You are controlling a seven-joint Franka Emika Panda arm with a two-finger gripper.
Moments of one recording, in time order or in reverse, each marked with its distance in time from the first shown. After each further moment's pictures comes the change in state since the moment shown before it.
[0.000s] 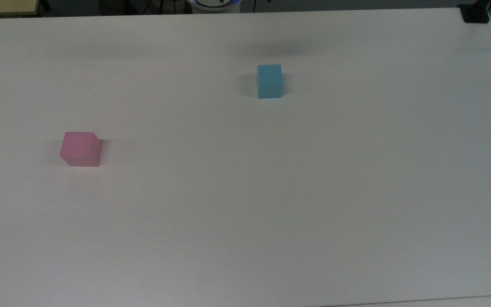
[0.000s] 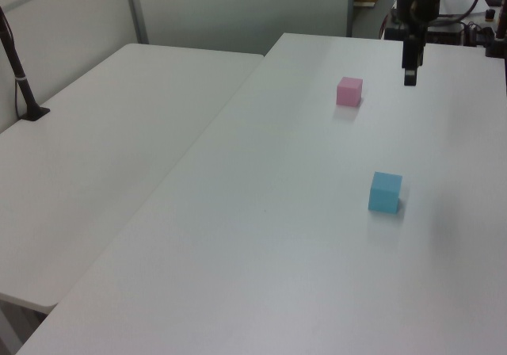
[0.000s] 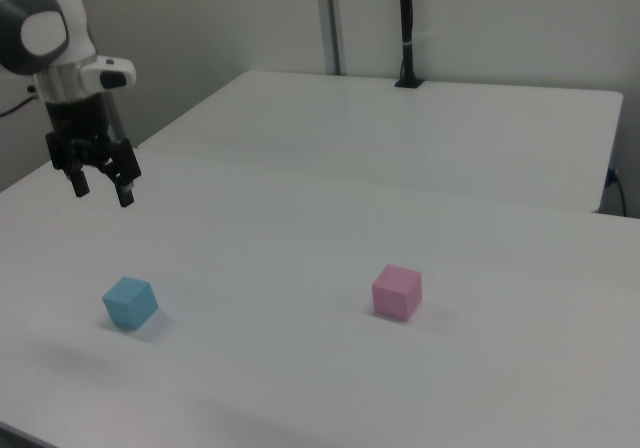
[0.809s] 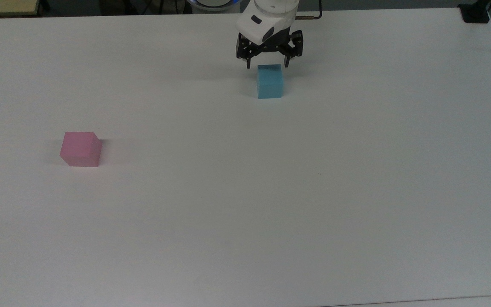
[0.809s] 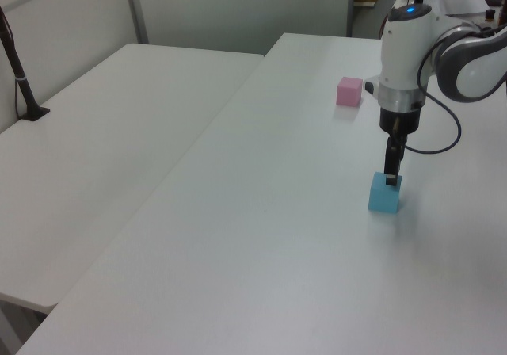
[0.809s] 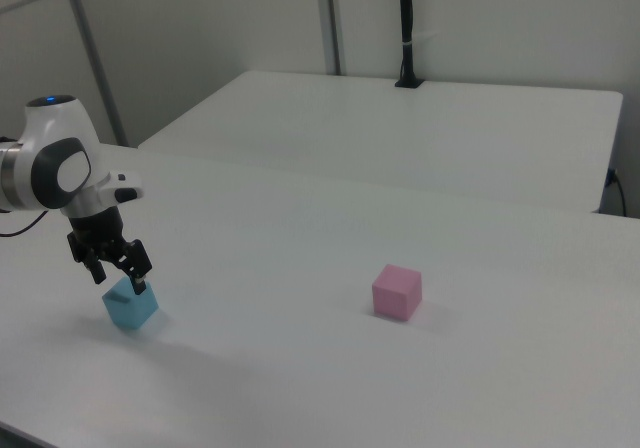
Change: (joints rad) arm 0.097 0.159 0.000 -0.341 0.000 0.536 0.080
